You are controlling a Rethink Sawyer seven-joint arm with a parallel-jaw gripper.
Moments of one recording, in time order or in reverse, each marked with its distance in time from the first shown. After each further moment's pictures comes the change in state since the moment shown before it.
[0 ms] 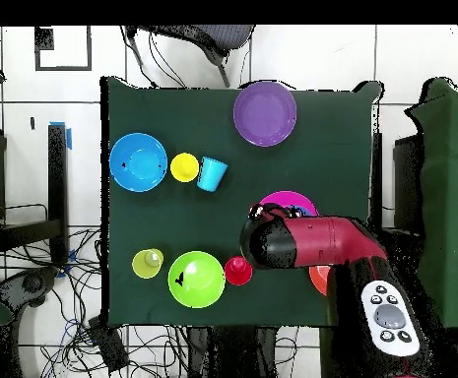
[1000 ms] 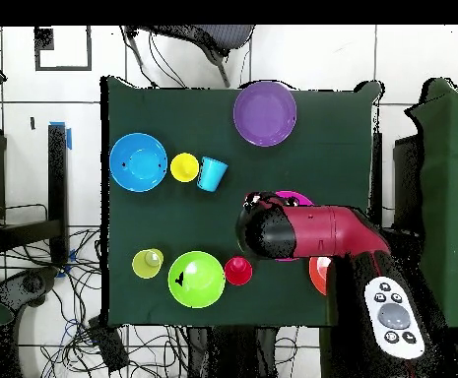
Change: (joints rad) arm -0.005 -0.030 0.045 -0.022 0.047 0.041 0.000
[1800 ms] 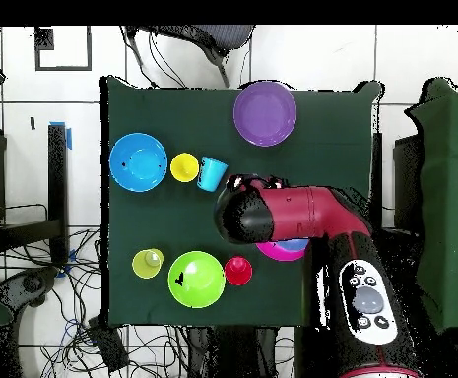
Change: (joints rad) arm 0.078 0.005 -0.003 -0.071 0.021 0.000 0.000
